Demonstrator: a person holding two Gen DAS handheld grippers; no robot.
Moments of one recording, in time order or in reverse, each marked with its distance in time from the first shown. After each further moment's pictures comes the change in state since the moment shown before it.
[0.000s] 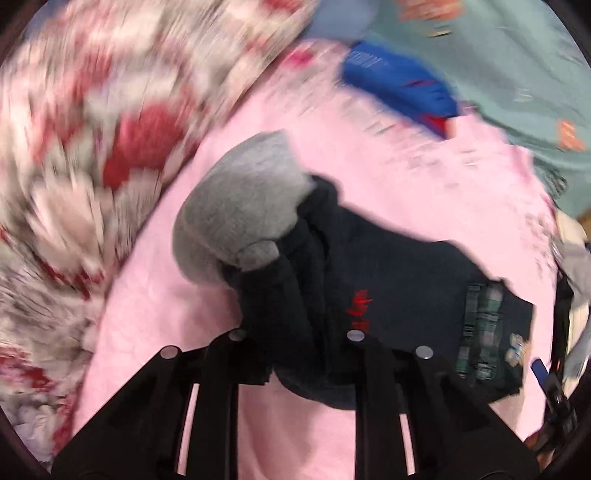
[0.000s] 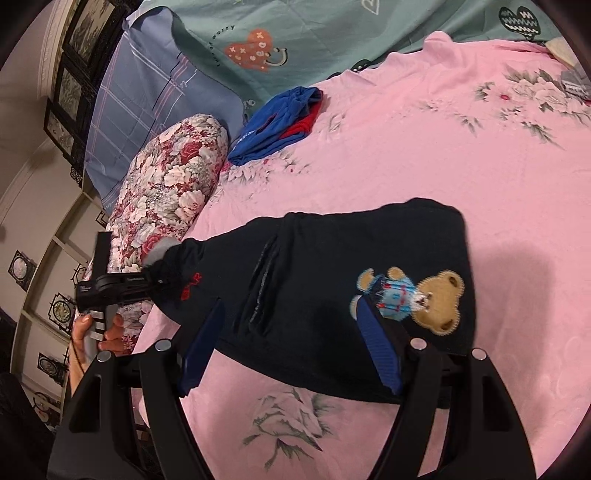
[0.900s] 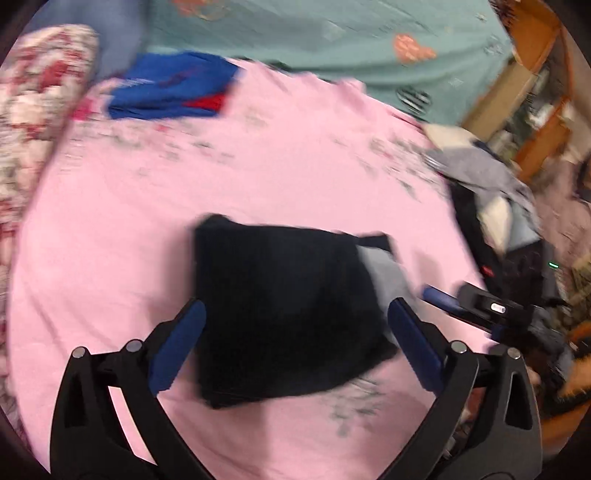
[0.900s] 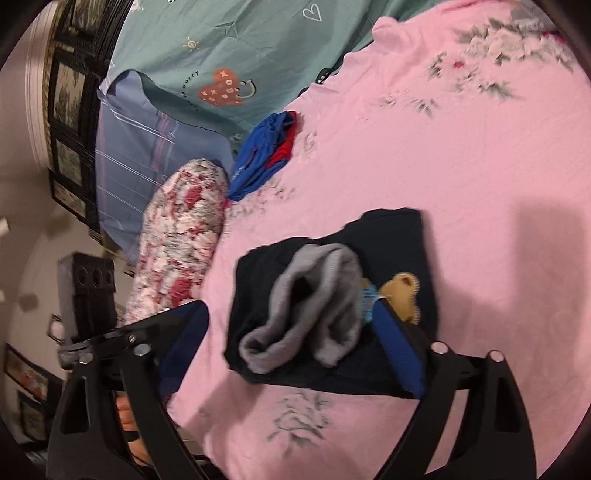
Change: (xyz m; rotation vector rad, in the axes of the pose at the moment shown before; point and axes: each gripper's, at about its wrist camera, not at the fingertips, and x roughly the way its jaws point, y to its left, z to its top) left arm -0.016 -0.135 -0.036 0.313 0.009 -0.293; right arm -0.025 -0.049 0.009 0.246 -0.044 0.156
